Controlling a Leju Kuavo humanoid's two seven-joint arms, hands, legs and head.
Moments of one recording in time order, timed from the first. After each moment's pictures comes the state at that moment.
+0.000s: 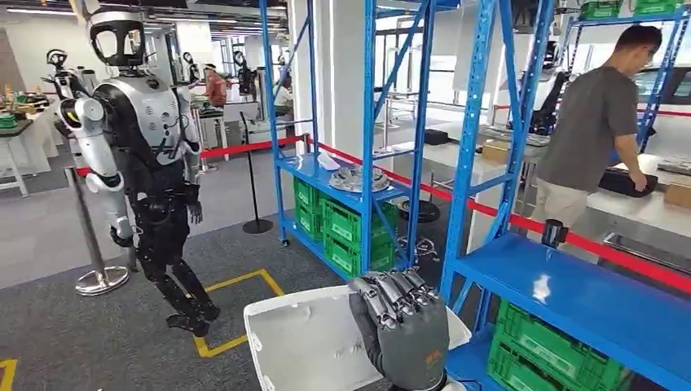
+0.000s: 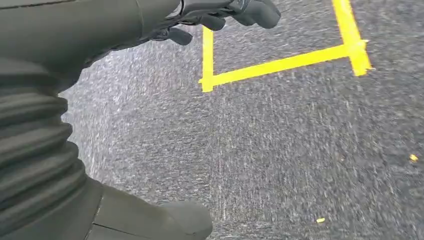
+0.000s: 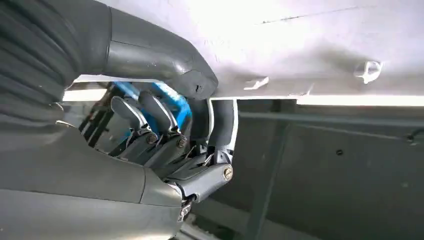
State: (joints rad) left arm -0.08 -0.12 1.05 -0.19 -0.95 0.25 -0.33; right arm -0.48 -0.23 0.46 -1.41 1.39 -0.34 -0.25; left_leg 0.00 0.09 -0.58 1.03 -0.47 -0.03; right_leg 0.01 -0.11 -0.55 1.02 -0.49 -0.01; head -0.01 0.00
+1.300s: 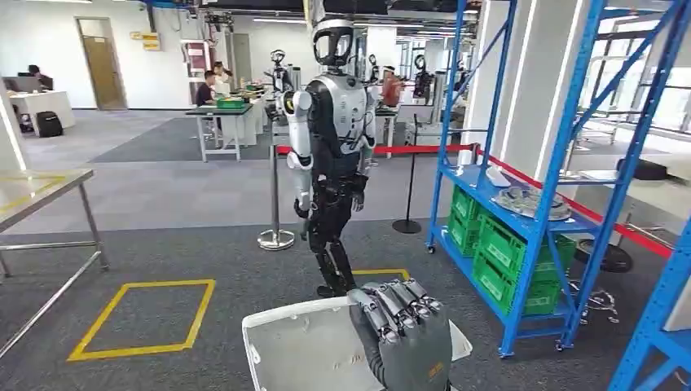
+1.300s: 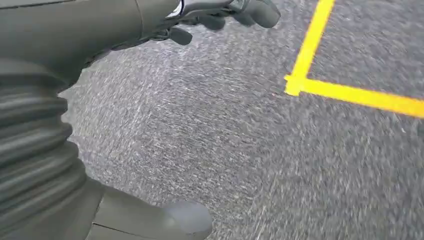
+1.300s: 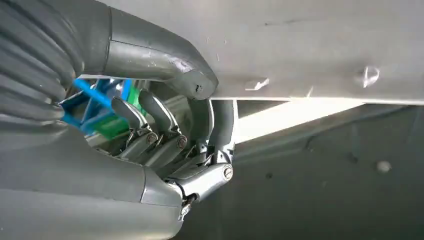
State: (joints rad) left arm -0.09 -0.12 1.05 -0.19 -0.95 0.24 -0.35; right arm -0.44 -0.24 0.47 -1.44 1.41 -0.32 -0.25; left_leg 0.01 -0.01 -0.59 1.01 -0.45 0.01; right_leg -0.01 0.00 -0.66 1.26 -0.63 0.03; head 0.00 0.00
